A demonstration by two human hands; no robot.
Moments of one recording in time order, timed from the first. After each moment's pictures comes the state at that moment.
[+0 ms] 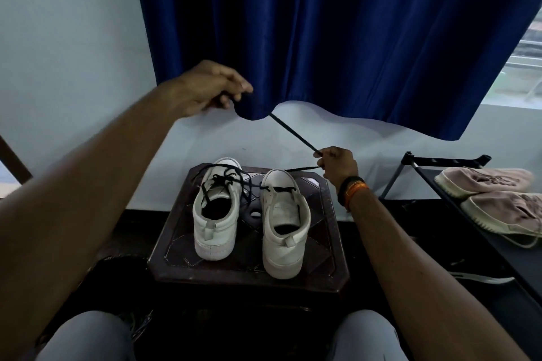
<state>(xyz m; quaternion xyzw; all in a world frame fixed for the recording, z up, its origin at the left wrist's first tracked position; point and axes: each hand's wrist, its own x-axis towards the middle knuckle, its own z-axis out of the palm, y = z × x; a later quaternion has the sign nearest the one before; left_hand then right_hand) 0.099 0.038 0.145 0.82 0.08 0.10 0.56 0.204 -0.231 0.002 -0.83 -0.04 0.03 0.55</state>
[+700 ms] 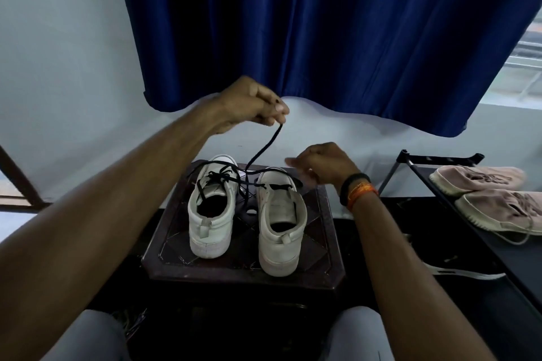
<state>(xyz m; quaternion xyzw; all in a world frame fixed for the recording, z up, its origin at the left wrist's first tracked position) 0.112 -0.016 0.118 0.83 -0.03 0.06 0.56 0.154 -0.226 0.051 -0.86 -0.14 0.16 0.47</state>
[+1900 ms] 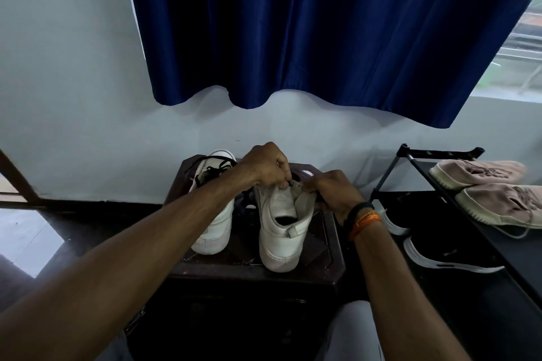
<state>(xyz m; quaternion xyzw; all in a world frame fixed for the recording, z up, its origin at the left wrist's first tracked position) 0.099 -0.073 0.027 0.93 0.08 -0.04 0.36 0.138 -0.245 -0.001 -0.81 -0.03 0.19 0.55</state>
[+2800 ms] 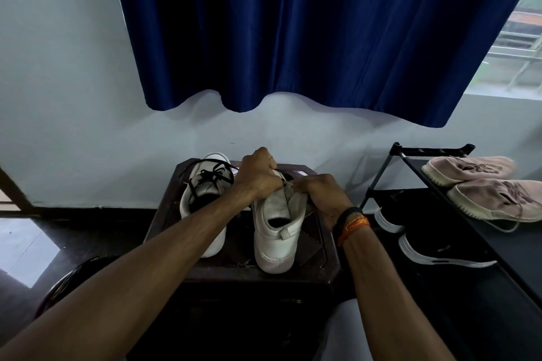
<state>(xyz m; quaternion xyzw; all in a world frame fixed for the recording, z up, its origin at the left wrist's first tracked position) 0.090 -0.088 0.005 0.89 0.16 0.08 0.42 0.120 -0.242 -0.002 -0.74 -0.08 0.18 0.64</state>
